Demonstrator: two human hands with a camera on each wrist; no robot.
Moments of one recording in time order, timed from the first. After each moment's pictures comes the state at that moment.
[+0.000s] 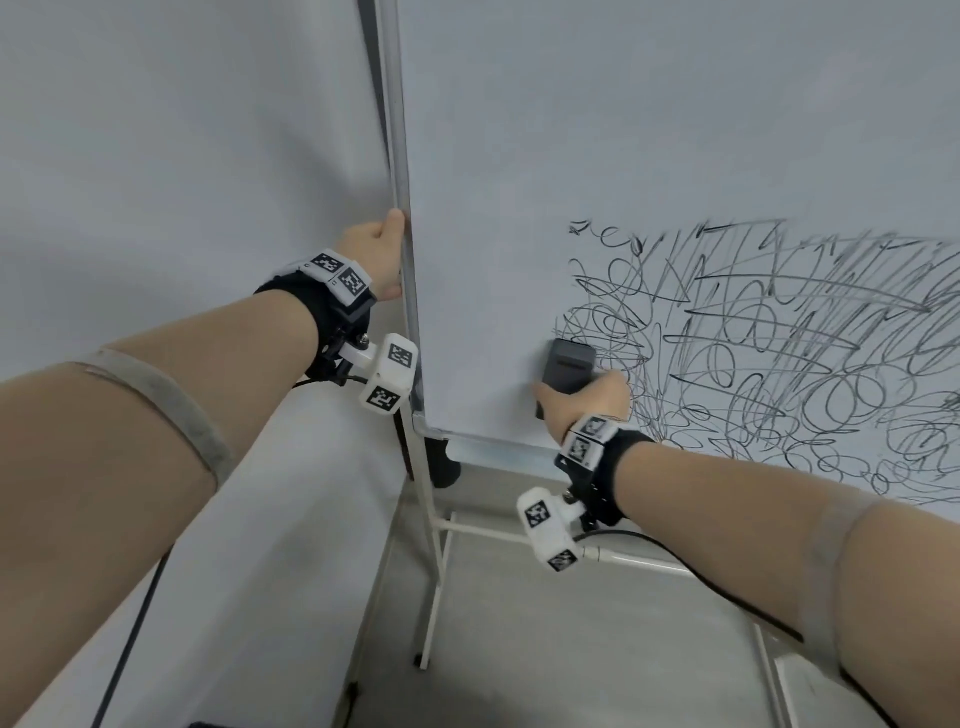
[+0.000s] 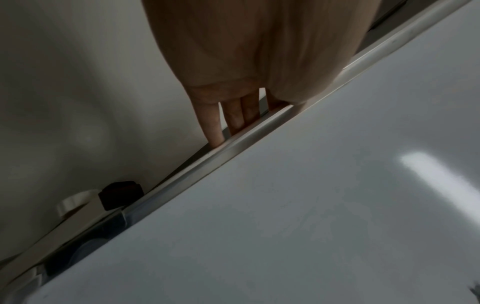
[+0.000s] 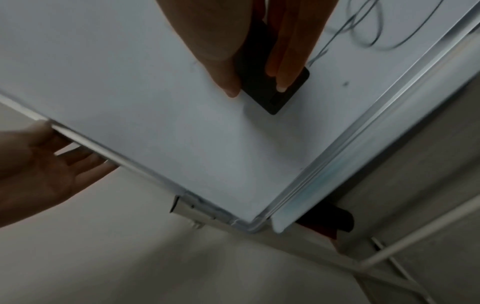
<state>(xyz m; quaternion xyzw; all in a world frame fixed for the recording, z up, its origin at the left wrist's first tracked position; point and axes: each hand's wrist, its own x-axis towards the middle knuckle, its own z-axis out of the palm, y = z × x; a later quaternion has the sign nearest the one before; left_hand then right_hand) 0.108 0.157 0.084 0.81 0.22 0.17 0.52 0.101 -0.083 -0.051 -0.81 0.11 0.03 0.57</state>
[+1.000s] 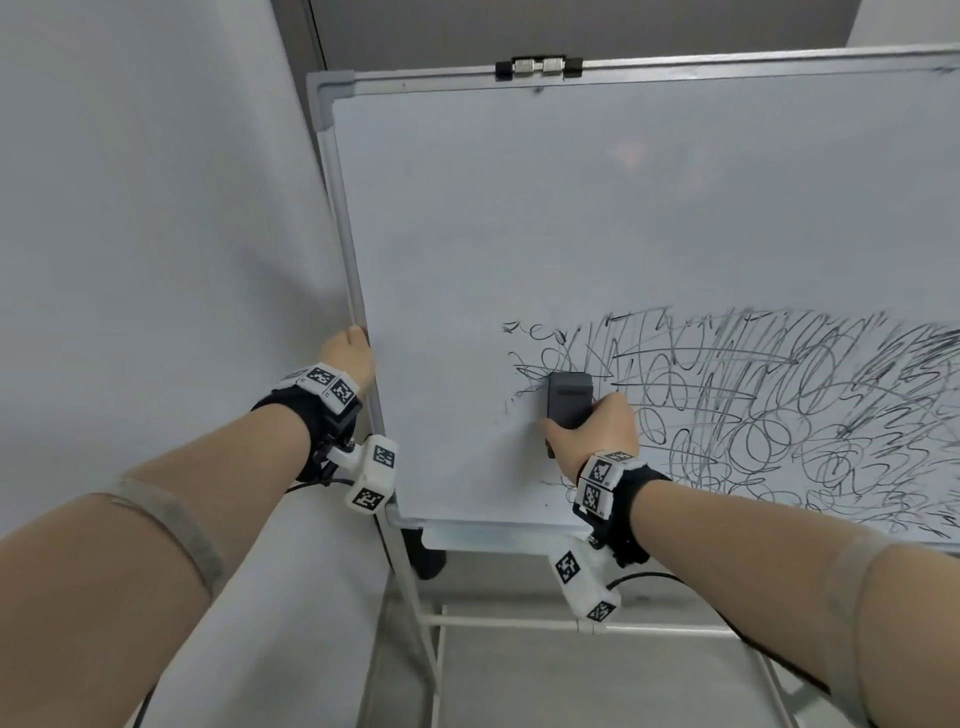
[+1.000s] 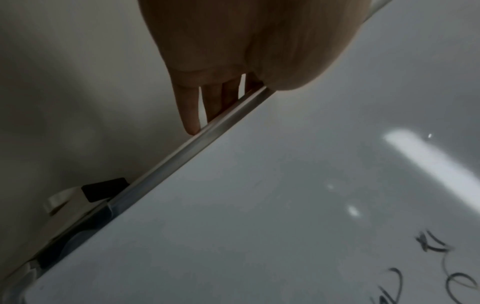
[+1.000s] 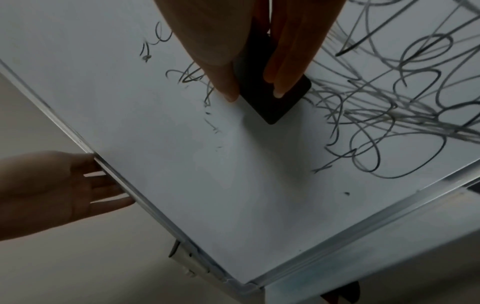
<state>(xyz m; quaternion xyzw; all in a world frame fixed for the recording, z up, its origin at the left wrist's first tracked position) 0.124 0.145 0.091 0.85 0.26 0.17 0.43 0.121 -0.135 0.001 -0.86 0.10 -0.06 0.49</state>
